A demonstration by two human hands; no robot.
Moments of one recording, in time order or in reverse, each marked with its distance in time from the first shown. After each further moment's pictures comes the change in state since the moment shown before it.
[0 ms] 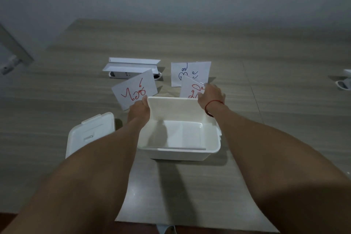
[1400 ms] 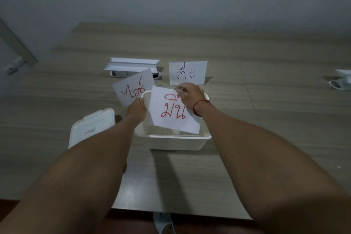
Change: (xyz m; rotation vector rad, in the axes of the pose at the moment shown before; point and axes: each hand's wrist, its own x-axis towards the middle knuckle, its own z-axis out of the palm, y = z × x) left_hand -0.014 -0.008 -0.005 -0.110 -0.125 0.005; right_hand -0.038 -0.026 -0.005 0.301 -0.113 -0.317
